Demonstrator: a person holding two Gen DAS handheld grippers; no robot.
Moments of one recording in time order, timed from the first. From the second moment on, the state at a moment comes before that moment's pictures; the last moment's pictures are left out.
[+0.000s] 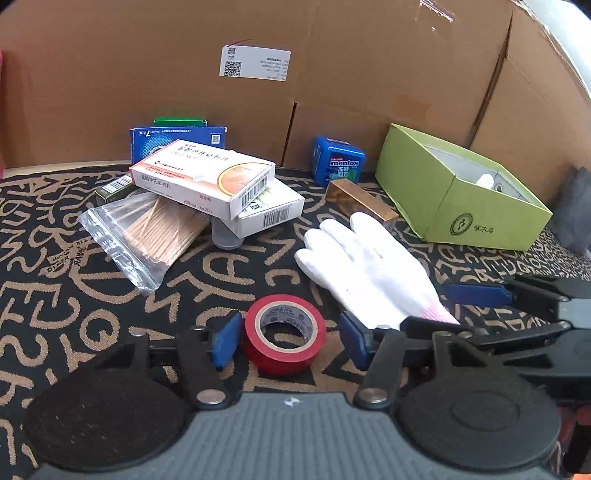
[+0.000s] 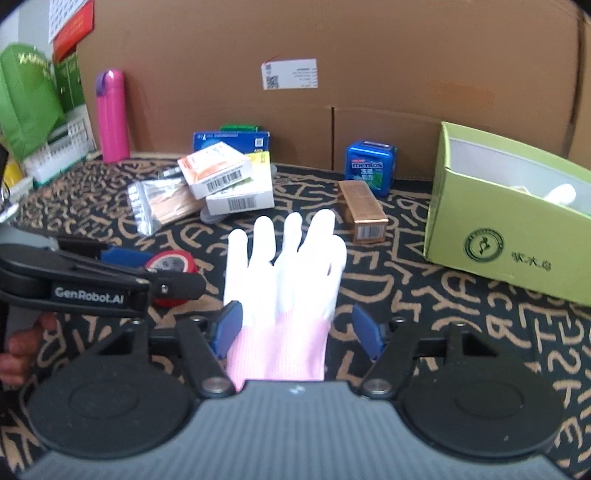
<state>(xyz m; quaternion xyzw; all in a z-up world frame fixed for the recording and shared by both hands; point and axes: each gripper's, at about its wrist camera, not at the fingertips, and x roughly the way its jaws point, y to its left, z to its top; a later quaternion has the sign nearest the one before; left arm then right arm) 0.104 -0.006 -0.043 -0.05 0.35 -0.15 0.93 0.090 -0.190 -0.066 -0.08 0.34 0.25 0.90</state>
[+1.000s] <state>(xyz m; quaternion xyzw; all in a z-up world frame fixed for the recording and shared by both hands) 0.138 -0.109 0.067 -0.09 0.26 -0.29 0.92 0.088 -0.316 0.053 -0.06 0.19 0.15 0.97</state>
